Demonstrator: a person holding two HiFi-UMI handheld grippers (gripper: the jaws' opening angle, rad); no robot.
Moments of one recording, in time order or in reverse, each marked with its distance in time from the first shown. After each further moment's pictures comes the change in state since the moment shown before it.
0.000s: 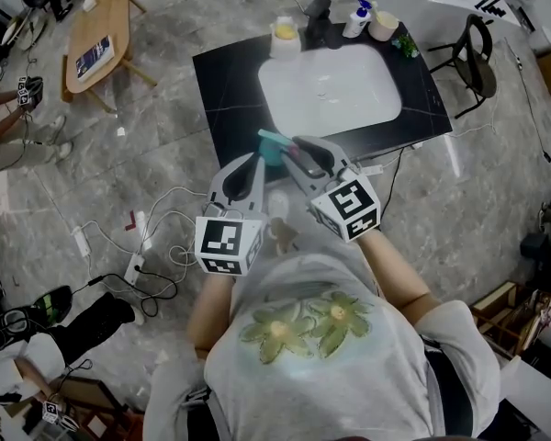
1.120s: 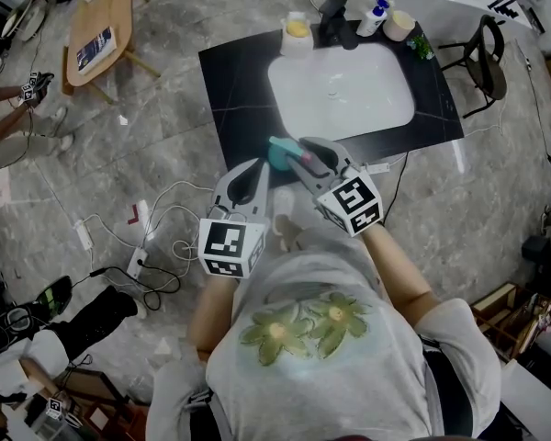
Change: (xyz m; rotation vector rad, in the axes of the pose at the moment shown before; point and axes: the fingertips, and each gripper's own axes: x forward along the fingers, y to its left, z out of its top) left arm 0.015 0.023 -0.024 -0.038 0.074 -0.011; right arm 0.037 -0.015 -0.039 -0.007 0.071 0.060
